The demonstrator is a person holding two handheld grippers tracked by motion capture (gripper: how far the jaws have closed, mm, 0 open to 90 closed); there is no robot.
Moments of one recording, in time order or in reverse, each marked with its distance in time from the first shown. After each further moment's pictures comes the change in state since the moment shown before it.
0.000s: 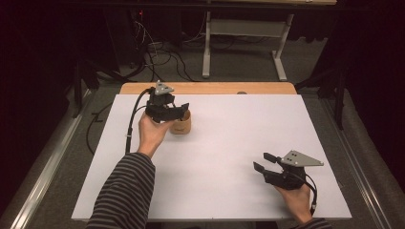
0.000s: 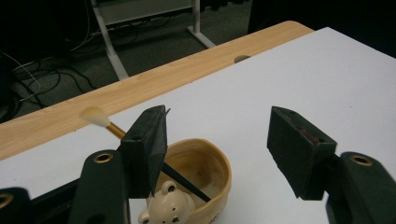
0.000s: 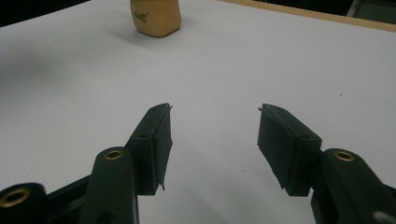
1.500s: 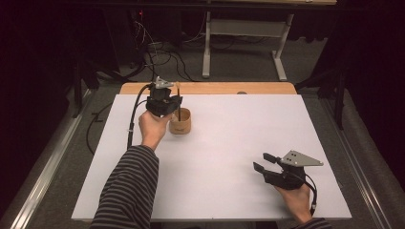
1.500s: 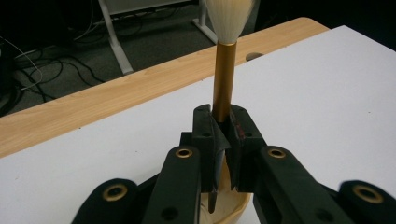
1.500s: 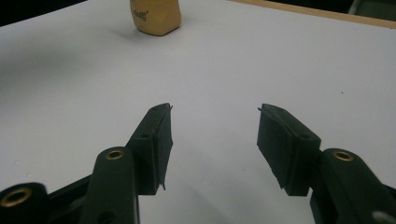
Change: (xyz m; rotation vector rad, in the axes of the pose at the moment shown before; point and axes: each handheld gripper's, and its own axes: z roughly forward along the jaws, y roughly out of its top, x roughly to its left) left arm 0.014 0.007 0.019 0.045 0.012 -0.027; right arm -0.001 -0.001 0.001 0.004 0.000 0.006
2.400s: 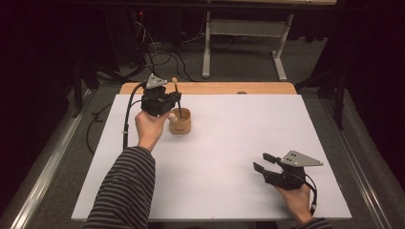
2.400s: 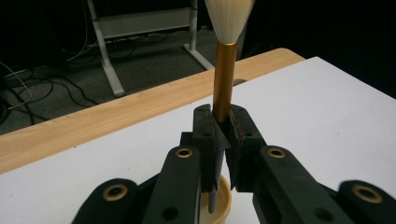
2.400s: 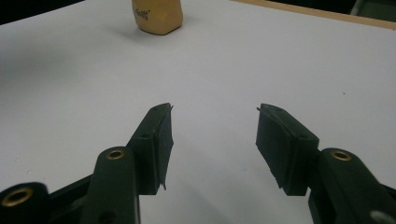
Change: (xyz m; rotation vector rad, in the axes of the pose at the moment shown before) left arm -0.001 0.004 -0.024 -0.106 -0.038 -0.026; right arm 0.000 0.000 0.000 0.004 0.008 -0.010
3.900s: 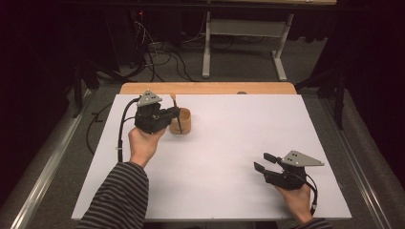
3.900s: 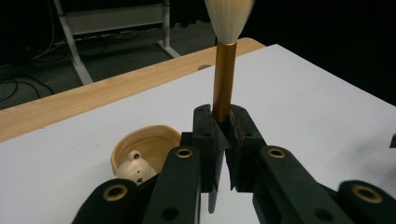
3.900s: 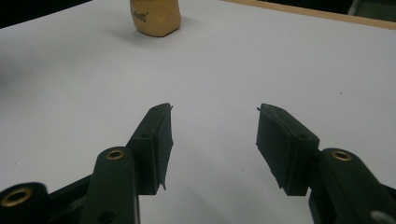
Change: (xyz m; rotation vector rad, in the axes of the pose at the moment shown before) left arm -0.018 -0.025 -0.037 -0.003 -0.108 0.020; right arm -0.001 0.000 -0.001 -0.009 -0.005 0.010
